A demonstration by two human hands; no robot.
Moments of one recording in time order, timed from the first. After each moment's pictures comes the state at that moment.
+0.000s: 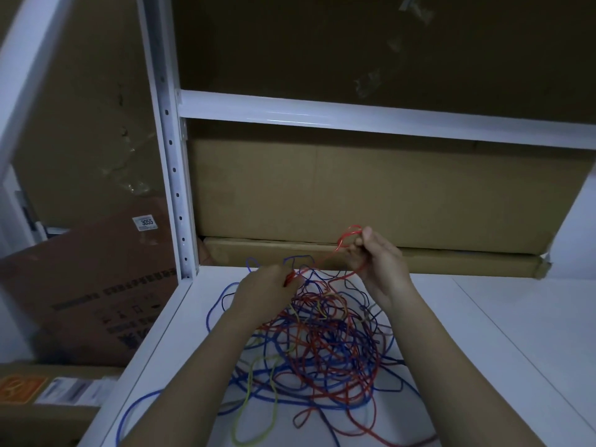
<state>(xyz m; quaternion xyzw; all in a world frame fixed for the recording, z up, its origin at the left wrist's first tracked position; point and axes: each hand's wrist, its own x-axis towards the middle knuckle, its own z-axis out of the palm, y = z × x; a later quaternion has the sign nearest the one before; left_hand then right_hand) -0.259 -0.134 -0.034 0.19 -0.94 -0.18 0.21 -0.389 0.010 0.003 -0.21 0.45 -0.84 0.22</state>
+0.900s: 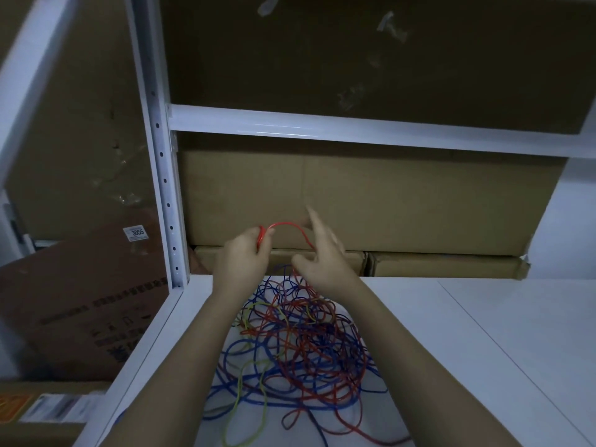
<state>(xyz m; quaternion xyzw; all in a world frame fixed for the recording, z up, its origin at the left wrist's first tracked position) -0.251 -0.129 0.013 0.23 -0.84 -0.22 0.44 -0.352 -0.012 0.016 -0.49 0.75 -0.44 -0.03</state>
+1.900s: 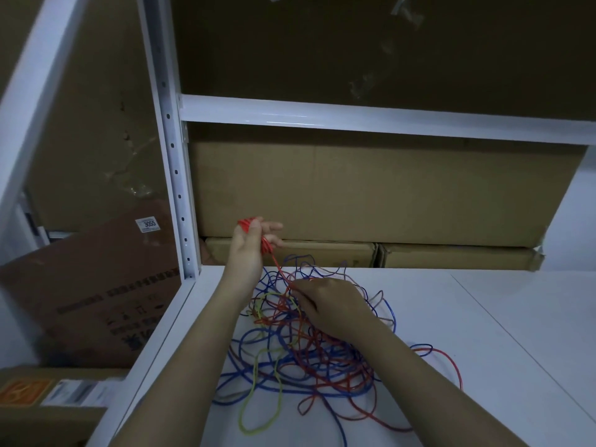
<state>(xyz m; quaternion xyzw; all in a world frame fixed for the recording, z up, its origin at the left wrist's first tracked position) -0.245 -0.130 0.006 0.11 -0.59 -0.66 0.45 -0.342 0.000 -0.045 -0.62 0.74 -0.15 -0.19</state>
